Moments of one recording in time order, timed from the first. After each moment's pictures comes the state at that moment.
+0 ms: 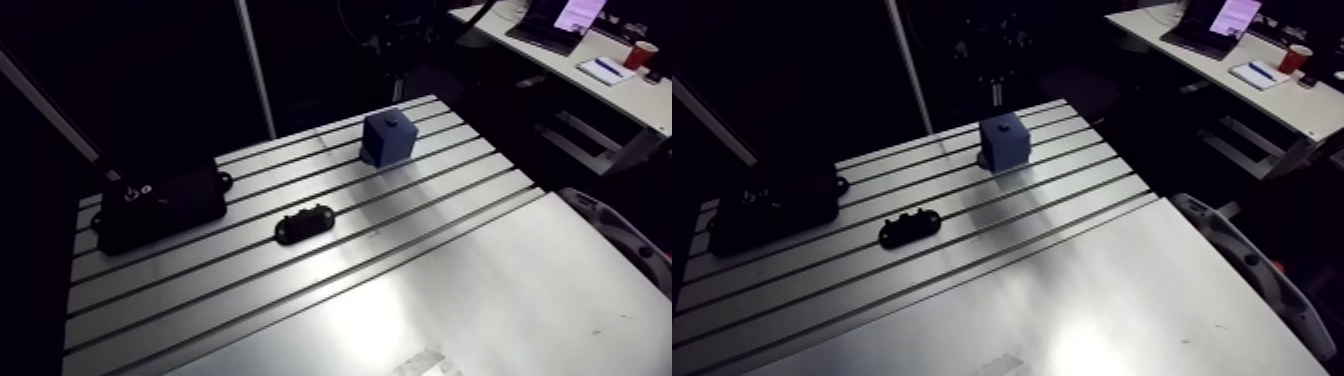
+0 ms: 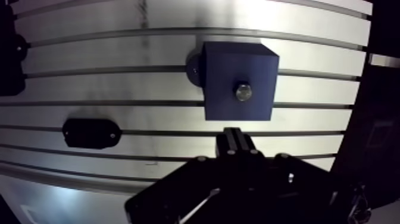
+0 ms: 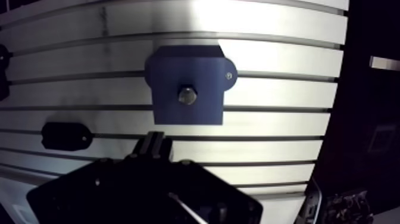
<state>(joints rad) -0.45 -1.12 1.49 -1.83 -1.60 -2.04</state>
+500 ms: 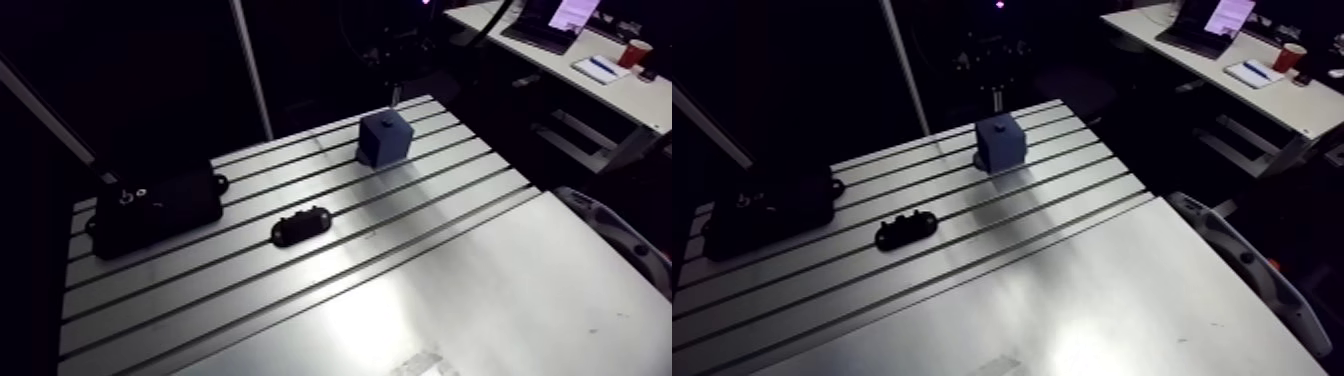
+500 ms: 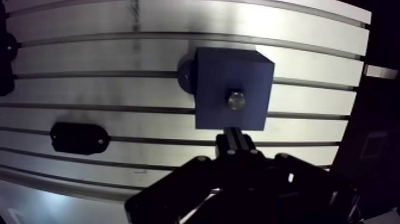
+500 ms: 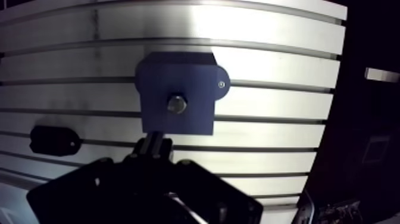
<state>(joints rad) -0.47 -1.12 1.54 -1.92 -1.60 -2.09</state>
